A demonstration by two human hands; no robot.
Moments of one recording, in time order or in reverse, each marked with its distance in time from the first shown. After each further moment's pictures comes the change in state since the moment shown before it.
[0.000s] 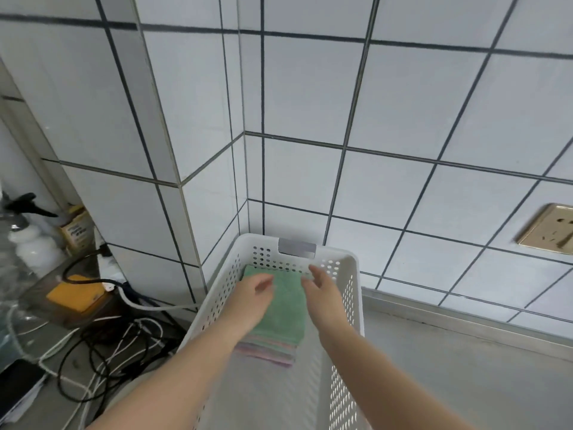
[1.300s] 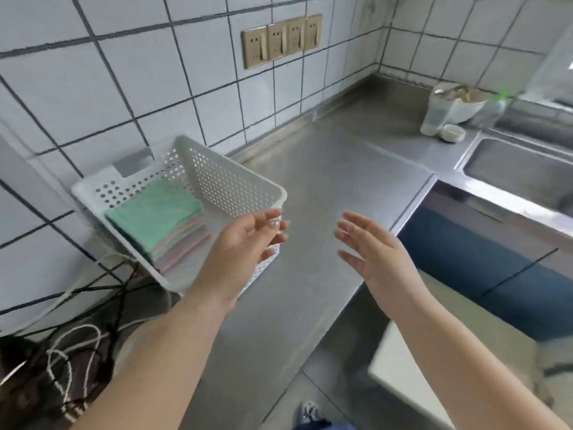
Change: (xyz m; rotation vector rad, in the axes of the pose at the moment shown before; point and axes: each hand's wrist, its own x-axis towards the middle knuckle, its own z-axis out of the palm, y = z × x) left_hand -0.213 -0.011 -0.076 -0.407 -1.024 0.264; right_hand -0.383 0.038 0.073 0.610 0.978 0.038
